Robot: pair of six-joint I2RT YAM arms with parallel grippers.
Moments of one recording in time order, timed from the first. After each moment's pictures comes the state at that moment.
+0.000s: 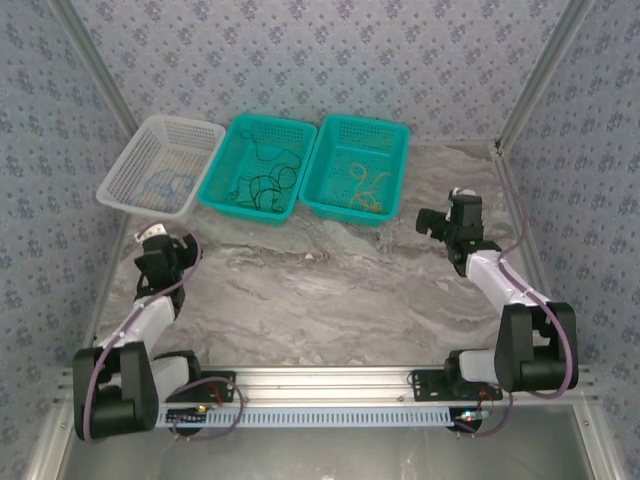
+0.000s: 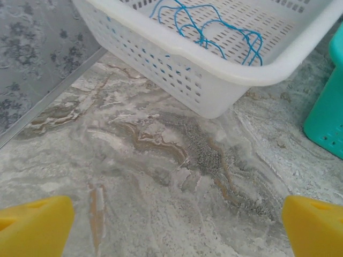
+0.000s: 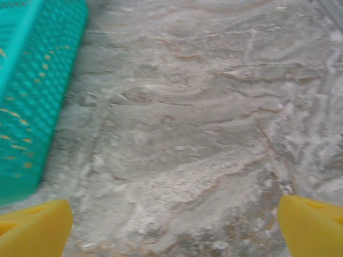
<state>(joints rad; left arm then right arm) 0.10 1.12 0.36 0.24 -0.23 -0.25 0.04 1.31 0.69 -0.04 0.13 0.20</state>
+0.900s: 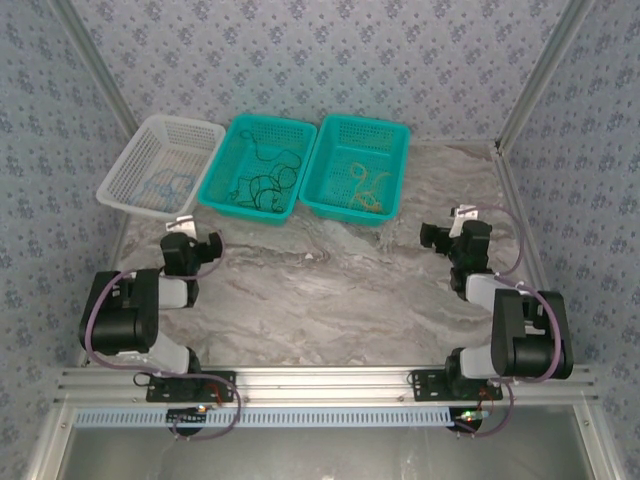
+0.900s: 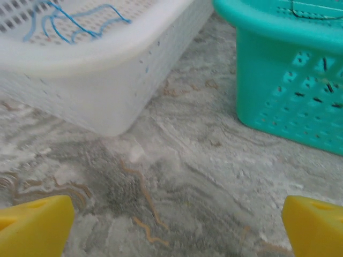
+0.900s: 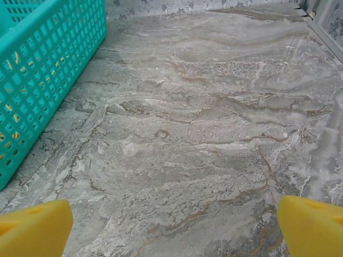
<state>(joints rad) 0.01 1.53 0.35 0.76 -0.11 -0.09 -0.07 1.39 0.42 0.53 -0.04 0.03</state>
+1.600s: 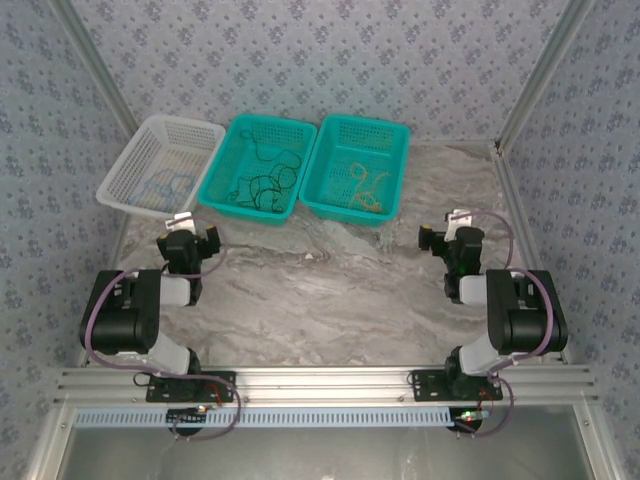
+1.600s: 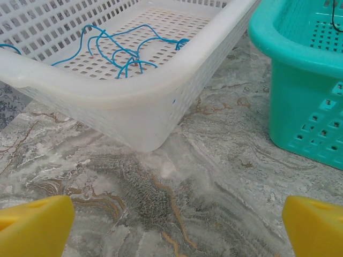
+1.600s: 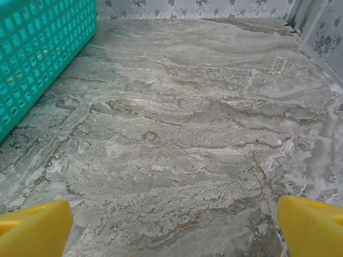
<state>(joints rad) -0.02 1.53 0.37 0.77 -0.26 -0.09 -0.03 1.52 0.37 0.76 0.04 -0.02</state>
